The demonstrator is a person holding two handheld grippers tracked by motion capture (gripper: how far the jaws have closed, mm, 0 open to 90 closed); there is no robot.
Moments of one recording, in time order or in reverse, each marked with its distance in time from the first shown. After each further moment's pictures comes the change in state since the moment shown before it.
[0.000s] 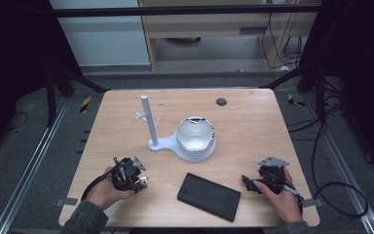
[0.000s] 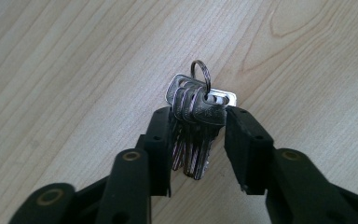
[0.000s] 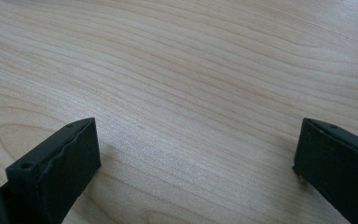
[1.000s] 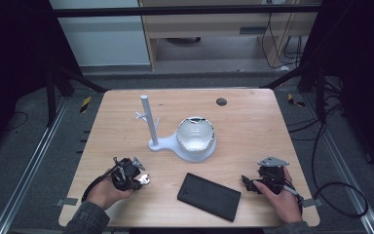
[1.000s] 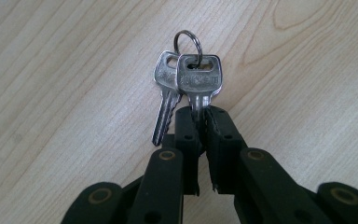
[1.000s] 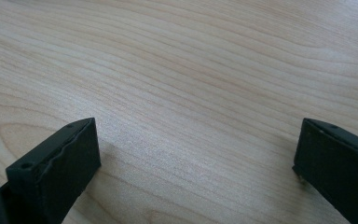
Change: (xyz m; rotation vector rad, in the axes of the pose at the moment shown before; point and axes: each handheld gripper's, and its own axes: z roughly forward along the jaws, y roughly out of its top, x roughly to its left) left arm 0.003 -0.003 0.003 0.018 -0.034 -0.038; right arm 0.001 0.000 0.000 0.001 0.004 -0.001
